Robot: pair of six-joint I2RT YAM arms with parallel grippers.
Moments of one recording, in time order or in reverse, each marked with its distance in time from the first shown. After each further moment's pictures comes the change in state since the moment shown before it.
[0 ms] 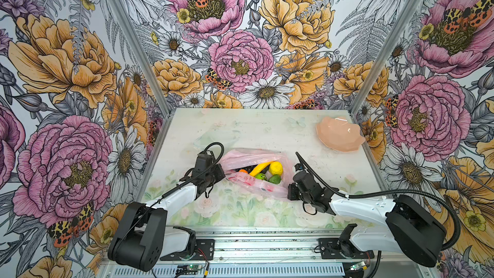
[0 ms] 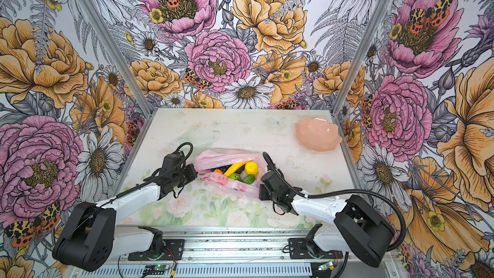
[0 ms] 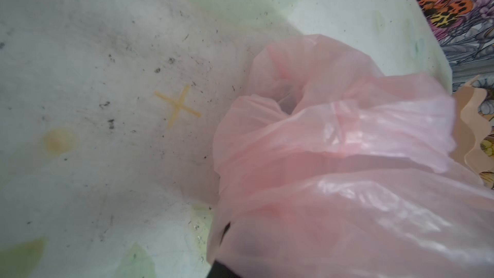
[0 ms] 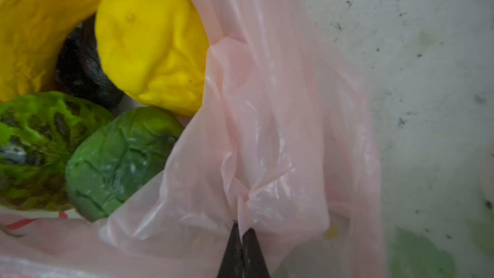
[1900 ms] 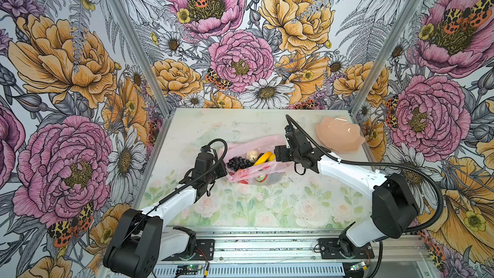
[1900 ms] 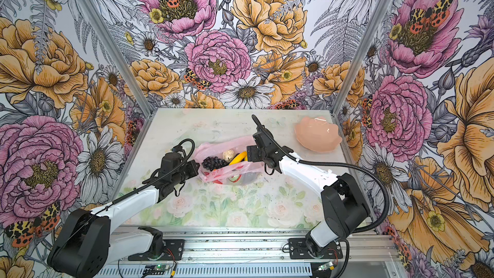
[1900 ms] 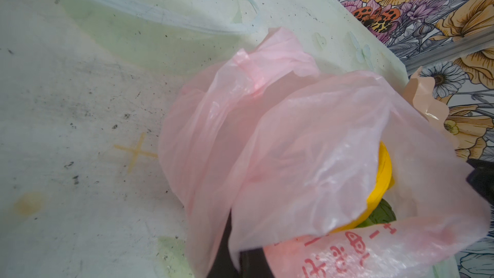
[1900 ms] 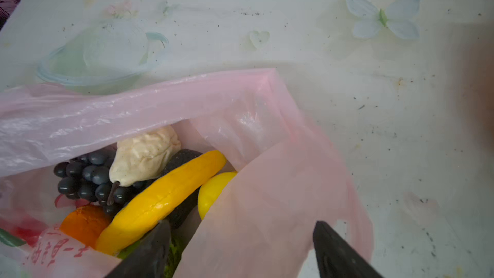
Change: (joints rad) left arm -0.025 -0.090 -0.007 0.120 -0.020 0.104; right arm -0.157 0.263 0.646 -0.310 0.013 -0.269
